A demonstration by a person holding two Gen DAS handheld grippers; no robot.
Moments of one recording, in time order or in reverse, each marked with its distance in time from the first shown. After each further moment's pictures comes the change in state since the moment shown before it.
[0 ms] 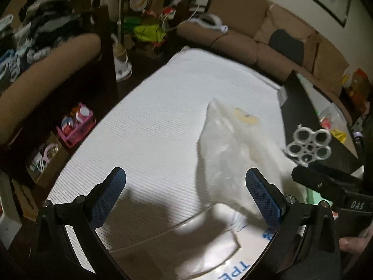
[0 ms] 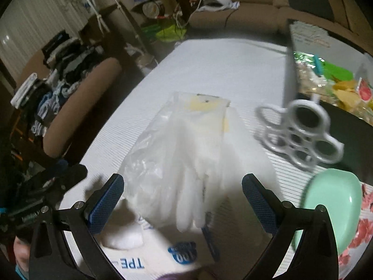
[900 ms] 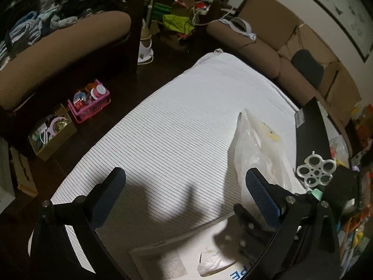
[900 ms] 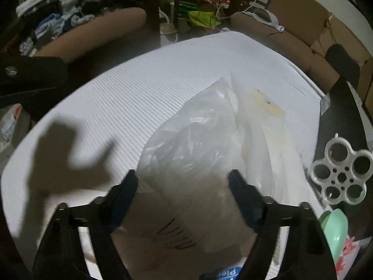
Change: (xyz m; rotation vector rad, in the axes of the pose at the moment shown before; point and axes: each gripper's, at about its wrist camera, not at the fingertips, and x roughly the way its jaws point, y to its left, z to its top) left arm -0.018 0.062 0.011 -0.182 0.009 0.000; right arm 0.086 0.097 -0.033 -0.419 0.065 -0.231
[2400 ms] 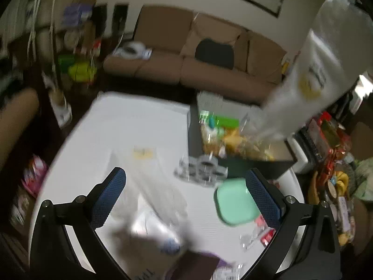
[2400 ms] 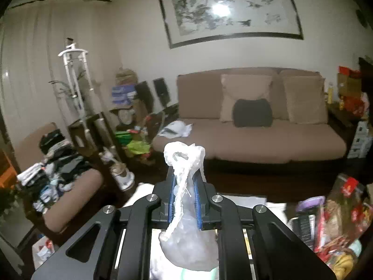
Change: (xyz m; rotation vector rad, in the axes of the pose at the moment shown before) left arm -0.101 -0.246 -0.001 0.486 -0.139 -0.301; right arm -0.497 -0.309 0.034 0.482 -0.583 -0.143
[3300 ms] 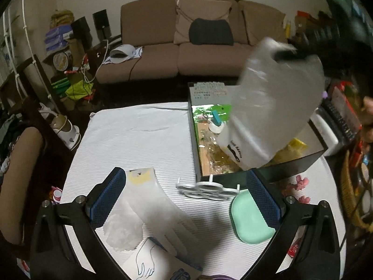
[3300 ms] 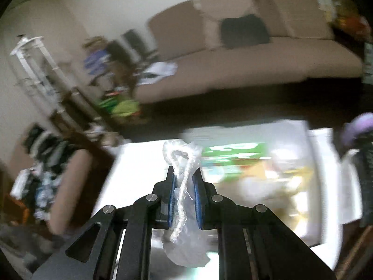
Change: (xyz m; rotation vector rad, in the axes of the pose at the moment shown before) left arm 0.108 -0.060 0.015 0.203 0.121 0.140; right arm 0.235 -0.095 -0.159 0.268 0.321 0.005
